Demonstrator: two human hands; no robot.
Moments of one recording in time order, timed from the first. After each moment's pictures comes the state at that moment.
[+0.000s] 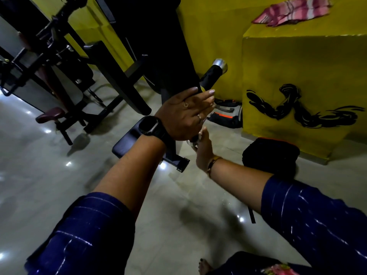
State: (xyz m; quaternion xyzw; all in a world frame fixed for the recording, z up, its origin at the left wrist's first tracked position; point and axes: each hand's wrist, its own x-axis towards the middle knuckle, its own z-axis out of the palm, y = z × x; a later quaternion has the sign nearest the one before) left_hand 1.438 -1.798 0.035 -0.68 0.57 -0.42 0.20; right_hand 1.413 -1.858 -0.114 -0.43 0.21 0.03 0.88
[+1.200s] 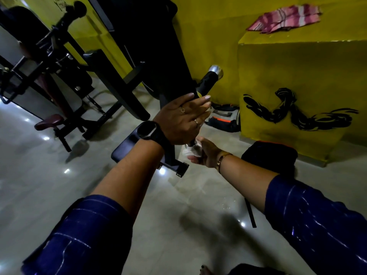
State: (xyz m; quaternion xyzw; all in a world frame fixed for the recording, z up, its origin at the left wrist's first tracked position) left_hand 1.441 -1.798 0.033 -0.67 0.57 -0.43 0.20; right_hand 1.419 -1.903 -0.118 -0.47 0.16 0.29 0.82
